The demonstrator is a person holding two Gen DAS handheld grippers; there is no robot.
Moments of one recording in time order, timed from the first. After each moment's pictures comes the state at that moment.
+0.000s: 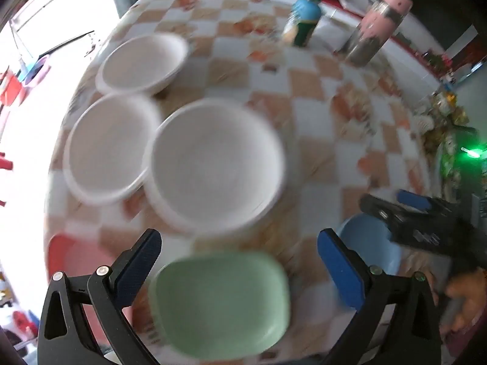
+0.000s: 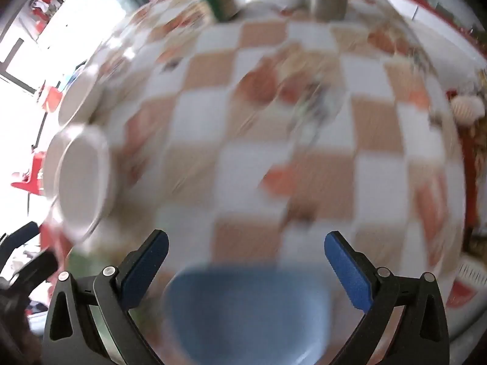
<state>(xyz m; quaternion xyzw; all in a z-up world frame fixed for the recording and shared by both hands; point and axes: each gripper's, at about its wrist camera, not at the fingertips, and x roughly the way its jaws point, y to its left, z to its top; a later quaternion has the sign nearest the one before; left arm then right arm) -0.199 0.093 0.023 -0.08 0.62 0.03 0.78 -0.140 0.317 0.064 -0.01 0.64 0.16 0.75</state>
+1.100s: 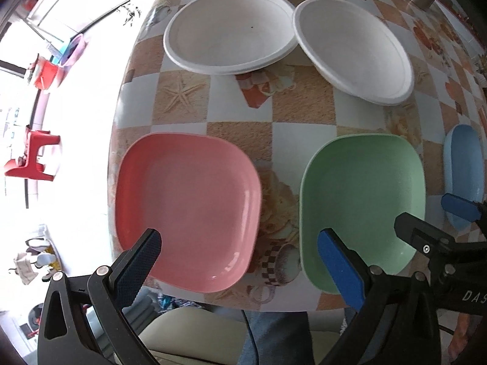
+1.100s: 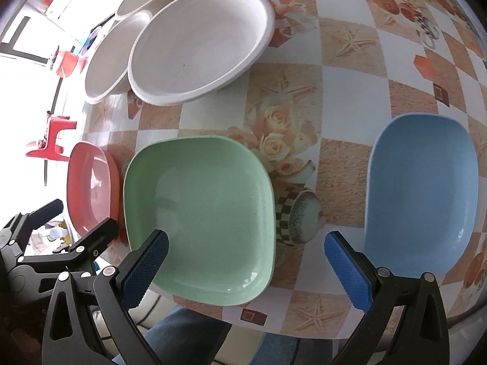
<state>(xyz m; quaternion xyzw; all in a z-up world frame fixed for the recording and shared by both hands) -0.275 0.173 0.014 0.00 0.71 0.12 0.70 -0.242 0.458 0.025 0.00 0.71 0.19 0.67</state>
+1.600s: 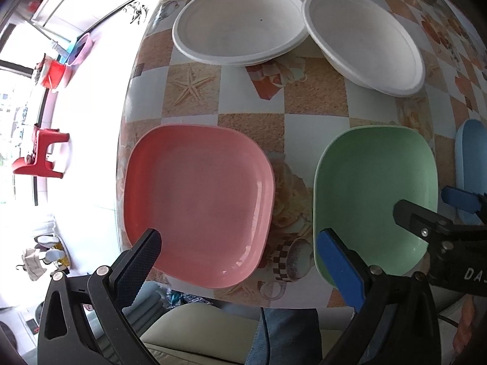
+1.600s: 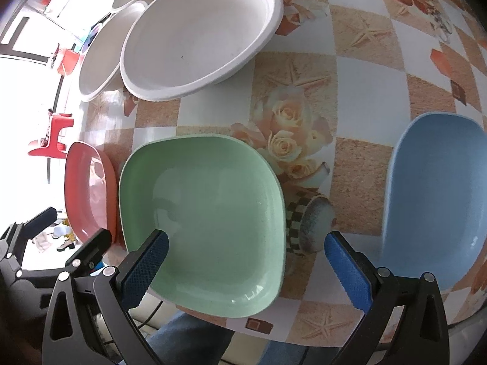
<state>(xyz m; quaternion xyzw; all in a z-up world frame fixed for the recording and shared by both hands) -0.277 0.175 0.006 0.02 0.71 0.13 0.69 -0.238 0.474 -0.005 0.01 0.72 0.20 0.66</state>
